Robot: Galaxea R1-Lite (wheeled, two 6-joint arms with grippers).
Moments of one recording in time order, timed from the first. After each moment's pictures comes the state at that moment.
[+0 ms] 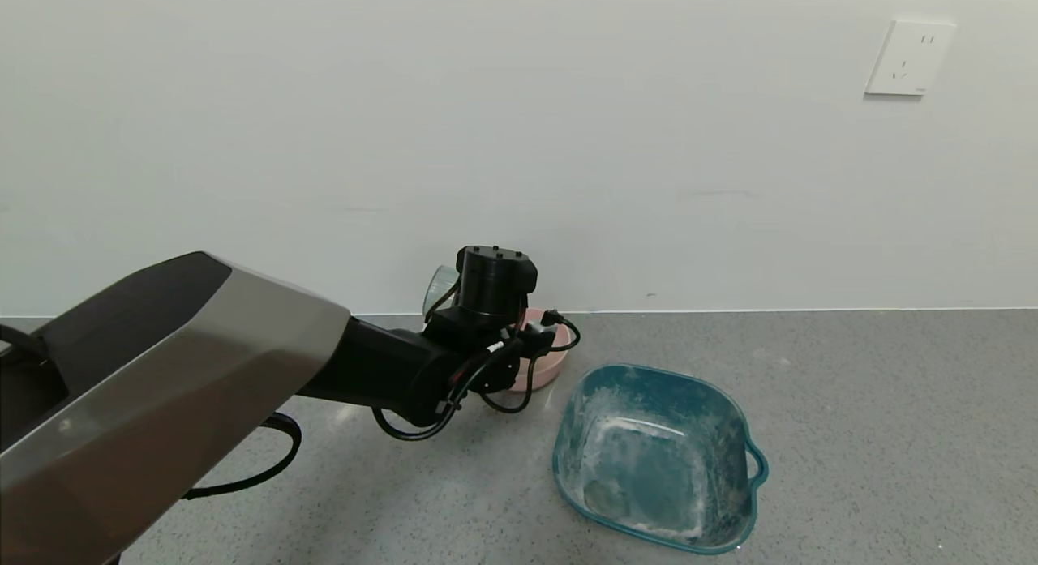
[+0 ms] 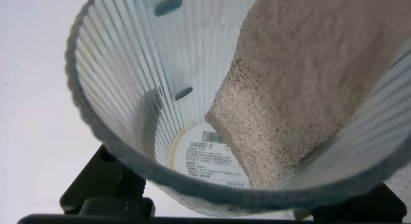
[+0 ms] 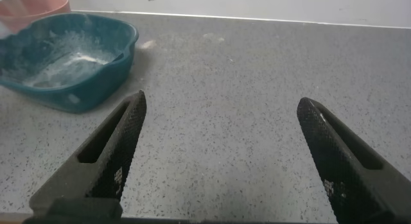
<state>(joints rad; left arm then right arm) -0.59 2.21 -1.35 -0.55 0.88 1.73 0.00 0.00 0.00 0.00 0.00 -0.01</state>
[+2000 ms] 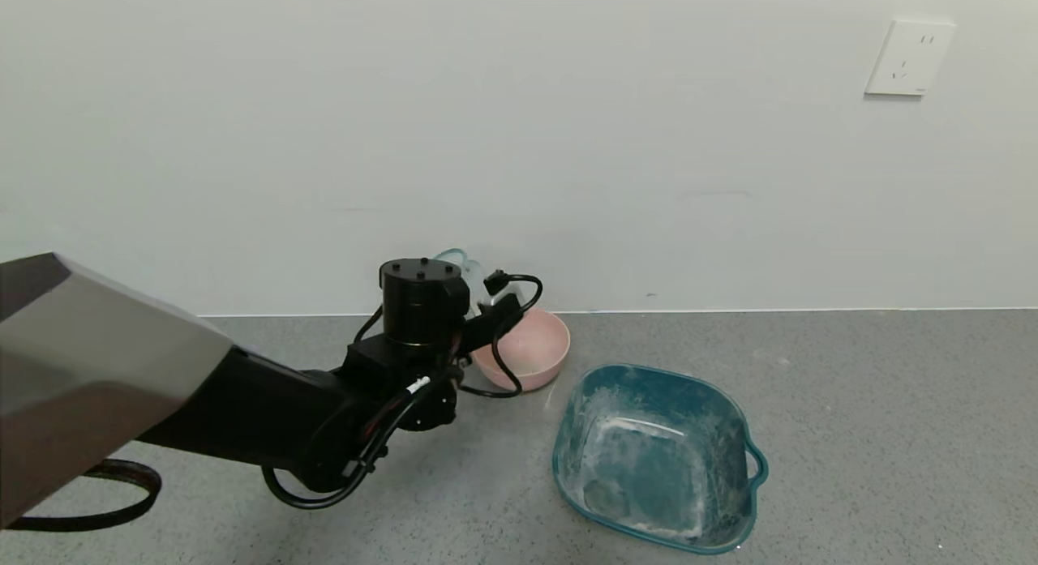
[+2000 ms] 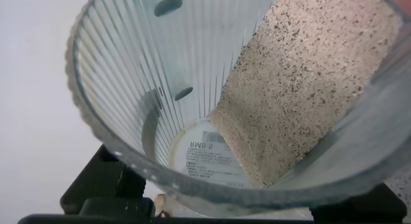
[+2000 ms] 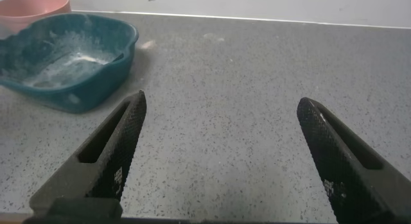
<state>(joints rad) -0.57 2.01 -0.98 -0.80 0.76 1.07 0.00 0.00 0.00 0.00 0.00 -0.01</state>
